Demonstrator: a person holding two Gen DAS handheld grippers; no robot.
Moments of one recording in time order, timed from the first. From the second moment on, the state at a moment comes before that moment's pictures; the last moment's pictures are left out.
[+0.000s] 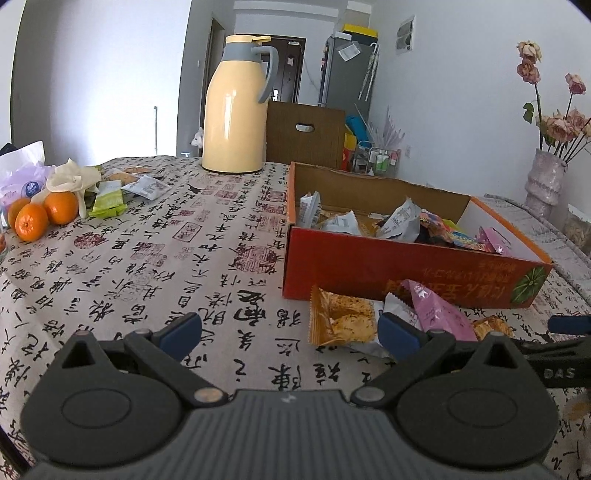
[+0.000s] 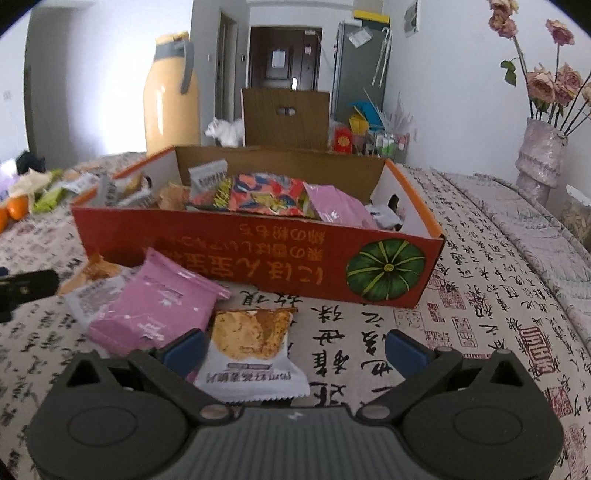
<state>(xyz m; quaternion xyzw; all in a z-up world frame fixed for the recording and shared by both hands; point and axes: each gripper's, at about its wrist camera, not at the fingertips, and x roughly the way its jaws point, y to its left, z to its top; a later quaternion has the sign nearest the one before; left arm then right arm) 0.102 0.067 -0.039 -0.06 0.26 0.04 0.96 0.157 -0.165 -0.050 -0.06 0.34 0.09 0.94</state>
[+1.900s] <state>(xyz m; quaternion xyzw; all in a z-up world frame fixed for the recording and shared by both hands) 0.170 0.022 -0.040 0.00 0.38 0.06 0.92 0.150 -0.193 -0.051 0.03 0.27 0.13 0.95</state>
